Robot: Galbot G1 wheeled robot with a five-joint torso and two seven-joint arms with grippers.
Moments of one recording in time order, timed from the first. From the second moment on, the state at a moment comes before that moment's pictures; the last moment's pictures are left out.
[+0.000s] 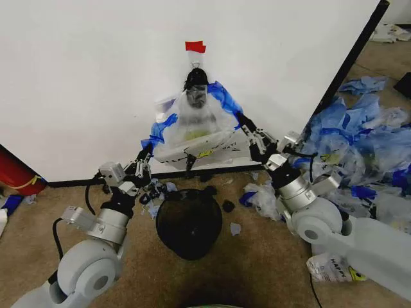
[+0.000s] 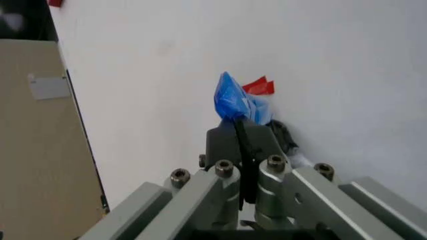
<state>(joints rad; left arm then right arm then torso) 1.34 -0.83 -0.36 -2.35 -0.90 -0.18 -0.30 -0.60 0.54 -0.33 2.10 1.15 0.64 0.04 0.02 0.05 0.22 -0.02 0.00</state>
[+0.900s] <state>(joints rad) 1.54 -0.87 -0.51 -2.50 -0.85 -0.18 -0.30 -1.00 0.55 -0.10 2.18 1.08 0.72 -0.18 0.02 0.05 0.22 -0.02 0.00</state>
